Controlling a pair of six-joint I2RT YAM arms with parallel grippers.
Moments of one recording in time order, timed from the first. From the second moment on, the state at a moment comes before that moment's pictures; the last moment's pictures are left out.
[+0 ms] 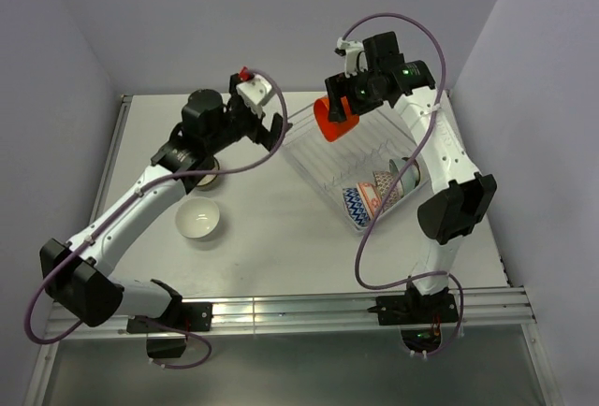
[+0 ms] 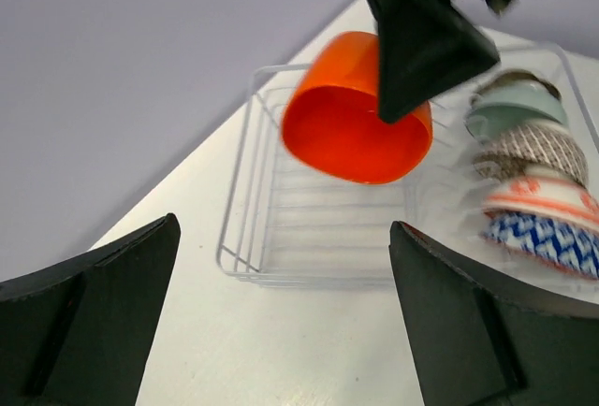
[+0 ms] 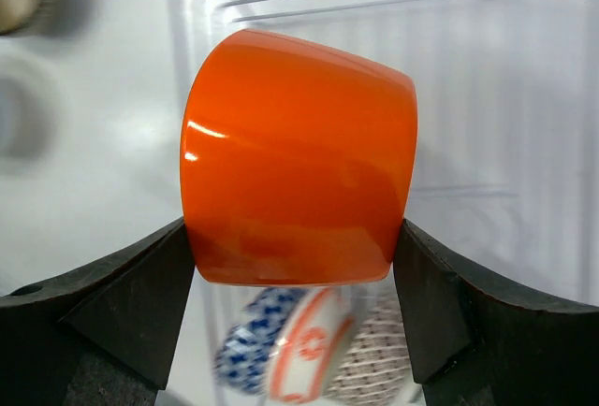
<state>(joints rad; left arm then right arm) -0.58 1.32 1.24 -0.02 0.27 0.22 0.30 1.82 2.07 -1.10 -0.33 -0.08</state>
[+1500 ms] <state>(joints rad) -0.24 1.51 1.37 -0.38 -0.13 -0.28 0.49 2.22 1.85 -0.41 0.65 -0.51</state>
